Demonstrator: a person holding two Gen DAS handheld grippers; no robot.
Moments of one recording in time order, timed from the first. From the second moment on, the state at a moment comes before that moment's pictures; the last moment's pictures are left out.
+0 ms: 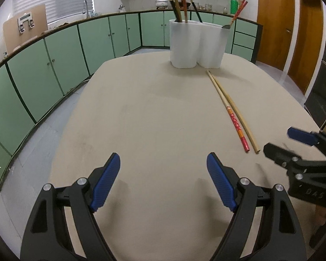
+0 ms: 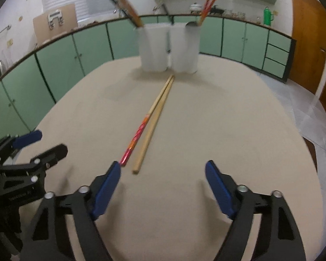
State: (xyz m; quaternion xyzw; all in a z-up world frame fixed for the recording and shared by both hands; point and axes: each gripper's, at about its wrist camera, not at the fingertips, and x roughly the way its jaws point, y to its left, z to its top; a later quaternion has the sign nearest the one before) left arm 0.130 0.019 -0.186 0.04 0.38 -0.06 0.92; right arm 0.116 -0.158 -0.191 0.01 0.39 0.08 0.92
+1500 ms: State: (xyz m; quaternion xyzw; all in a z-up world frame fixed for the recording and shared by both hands) left arm 0.158 -0.076 -0.204 0.05 0.42 -0.12 0.90; right arm 0.114 -0.216 -0.189 0.05 0.40 0.04 0.92
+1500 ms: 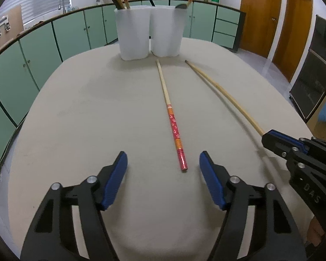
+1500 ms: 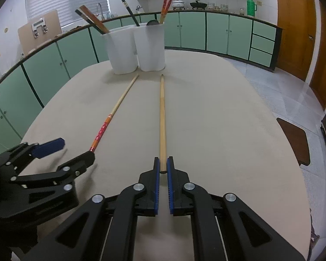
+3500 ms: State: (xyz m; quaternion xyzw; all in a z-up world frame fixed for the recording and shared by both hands) left arm 0.138 -0.063 -0.053 0.02 0.28 -0.13 0.95; right arm 0.108 -0.245 -0.061 0.05 0.27 0.06 0.96
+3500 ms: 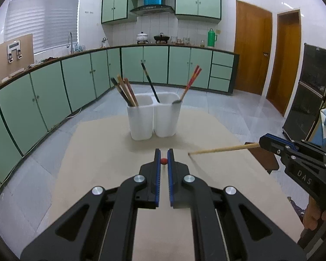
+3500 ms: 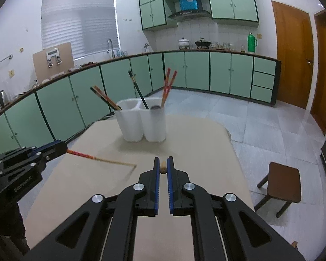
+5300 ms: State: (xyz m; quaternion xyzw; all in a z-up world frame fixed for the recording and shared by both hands) left arm 0.311 -0.072 0.081 0.03 0.13 -0.13 0.98; right arm 0.315 -0.213 0.118 0.00 0.13 0.10 0.99
